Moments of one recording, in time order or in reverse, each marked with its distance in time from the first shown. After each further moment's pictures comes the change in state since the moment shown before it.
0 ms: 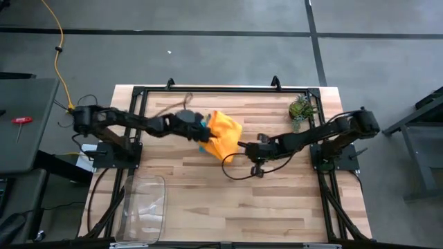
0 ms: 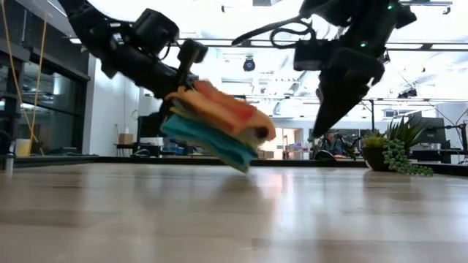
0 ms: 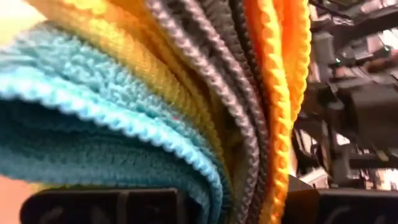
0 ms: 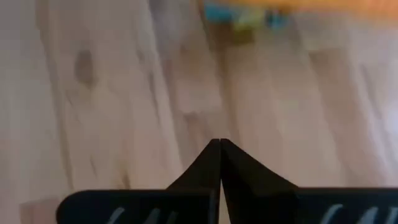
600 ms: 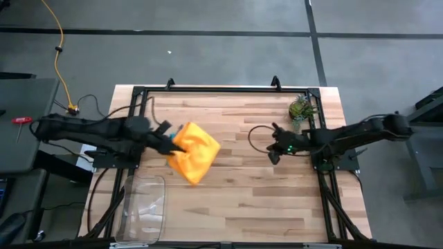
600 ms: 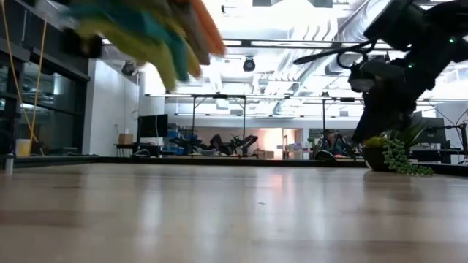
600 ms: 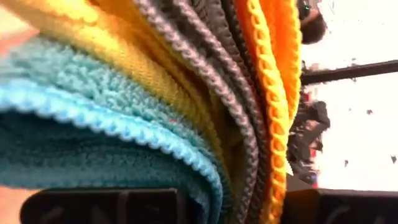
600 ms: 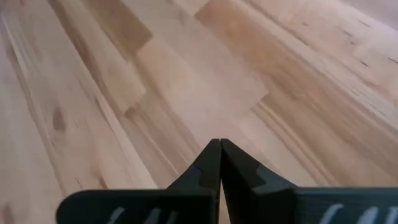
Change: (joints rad) left arm -0.295 -0.753 0.001 -0.598 -0.063 -0.213; right arm -0.130 -0.518 -0.518 0.249 -0.013 0.426
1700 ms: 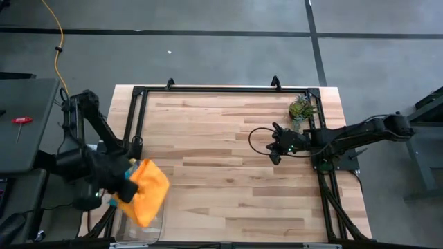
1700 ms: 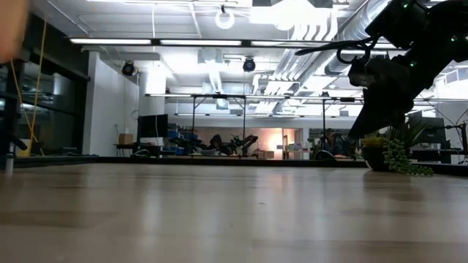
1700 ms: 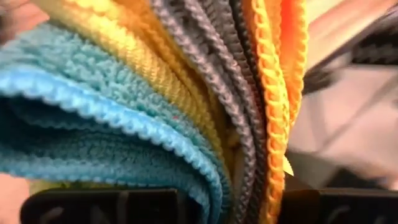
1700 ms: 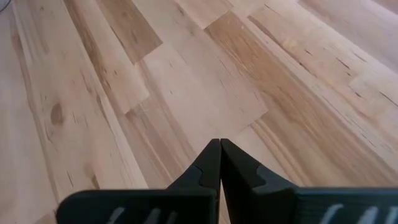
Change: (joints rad) left arm -1.137 0.402 0.621 -1.059 -0.532 -1.021; right arm 0.000 -0.020 -0.005 0.021 0.020 -0.134
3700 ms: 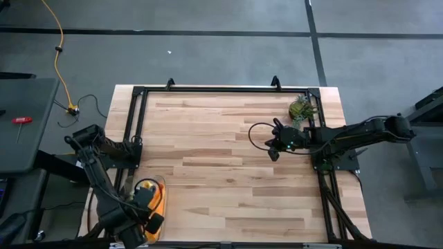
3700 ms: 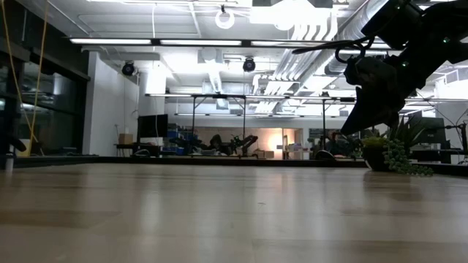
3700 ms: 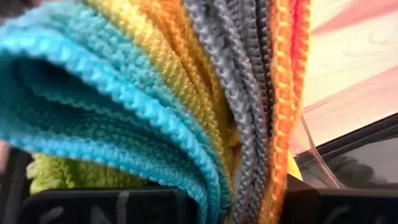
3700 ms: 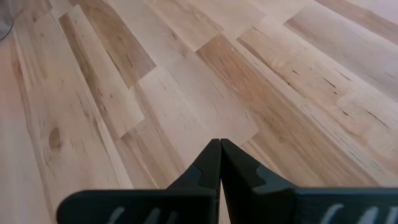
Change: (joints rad) left arm 0.146 0.576 0.197 -0.019 0.300 0.103; right arm -0.055 0.001 0.000 0.047 -0.001 -0.012
